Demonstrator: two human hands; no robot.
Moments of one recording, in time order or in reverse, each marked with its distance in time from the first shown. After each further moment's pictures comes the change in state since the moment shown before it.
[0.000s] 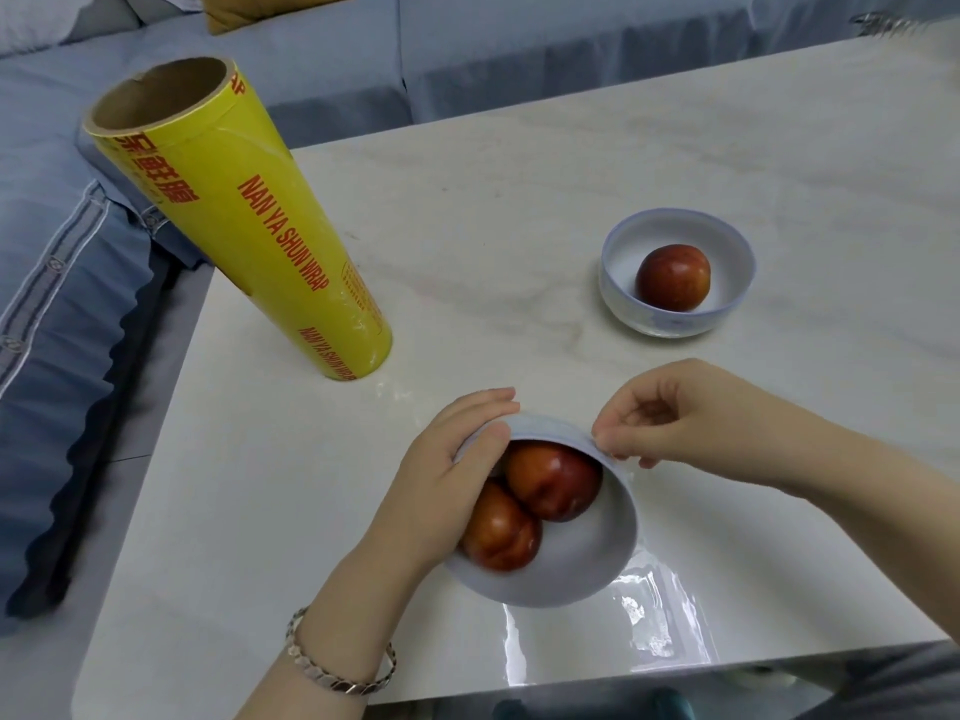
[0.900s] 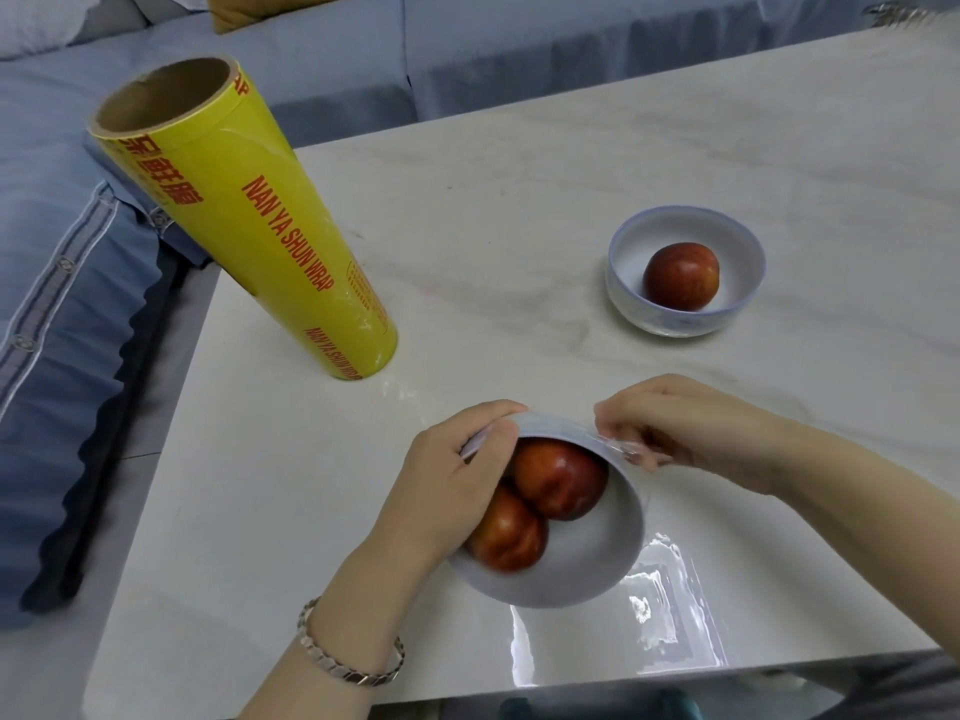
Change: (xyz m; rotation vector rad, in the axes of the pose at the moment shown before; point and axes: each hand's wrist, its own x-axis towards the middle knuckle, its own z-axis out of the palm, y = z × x) left_hand 0.002 0.005 0.002 0.064 0.014 0.014; right_hand 0.020 0.020 0.005 0.280 -0.115 0.127
